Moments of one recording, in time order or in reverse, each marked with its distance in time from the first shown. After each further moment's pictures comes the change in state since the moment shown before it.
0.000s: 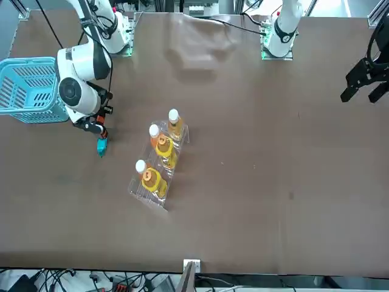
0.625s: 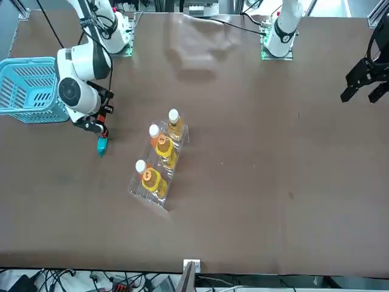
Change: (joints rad) arm 0.000 0.003 0.000 -0.021 0.040 0.002 0.000
